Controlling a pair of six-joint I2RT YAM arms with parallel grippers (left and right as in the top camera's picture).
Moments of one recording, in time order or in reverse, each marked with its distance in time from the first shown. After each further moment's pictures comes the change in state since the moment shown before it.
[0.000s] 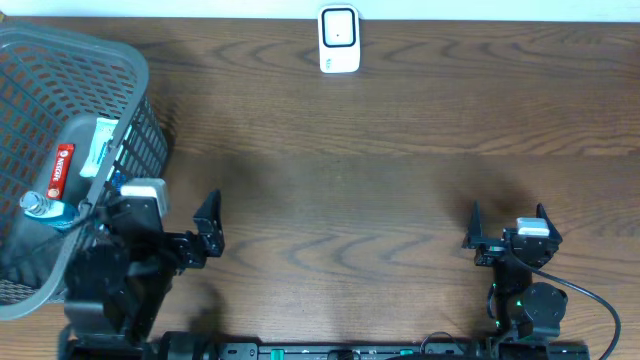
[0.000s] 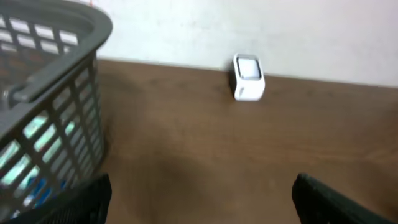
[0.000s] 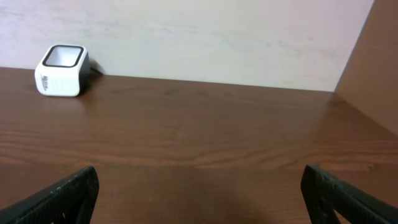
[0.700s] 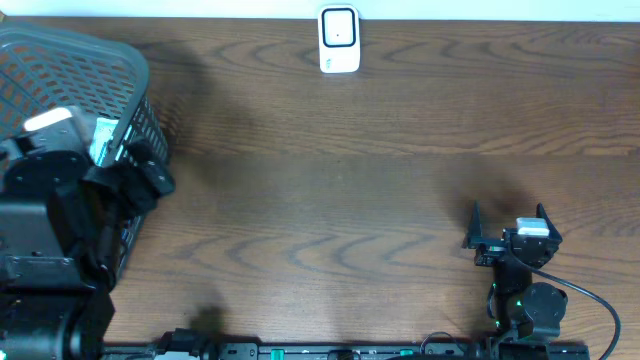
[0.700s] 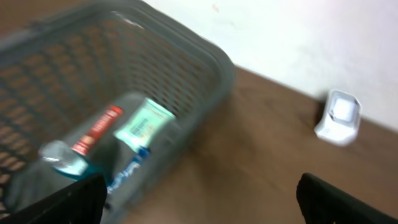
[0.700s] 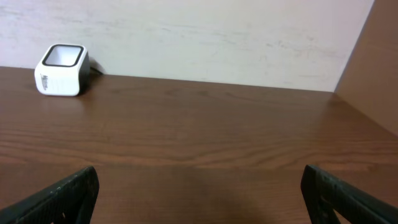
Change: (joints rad) left arm 0.019 0.442 0.646 -0.402 -0.389 -0.190; right arm 0.000 0.000 0.000 0.000 0.000 -0.002
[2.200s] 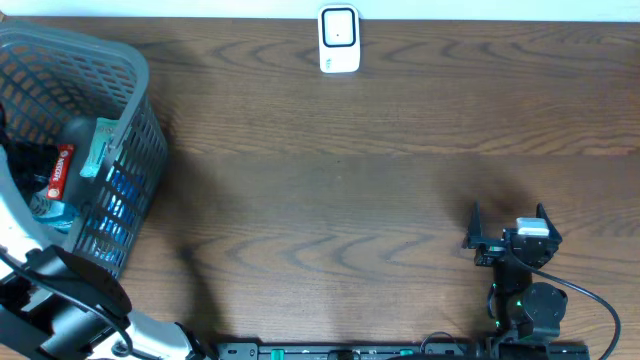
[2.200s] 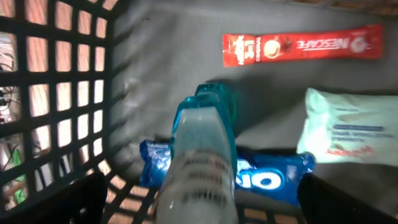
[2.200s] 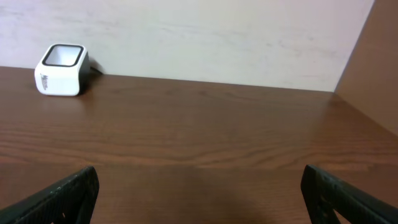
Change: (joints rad) left arm 0.708 0.819 0.143 -0.209 0.076 -0.412; right arm 0.000 0.000 0.000 0.000 0.000 0.000
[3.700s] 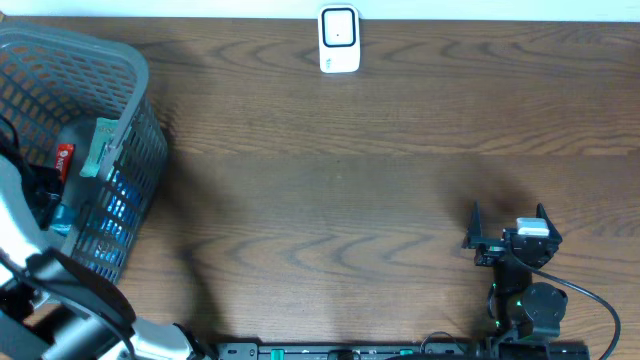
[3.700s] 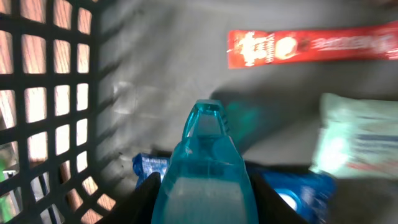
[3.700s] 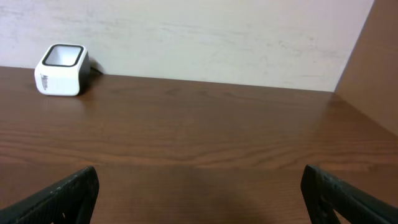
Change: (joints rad) left arm 0.034 -0.080 -0.186 0.163 0.030 0.029; right arm 0.000 0.000 0.000 0.000 0.000 0.000
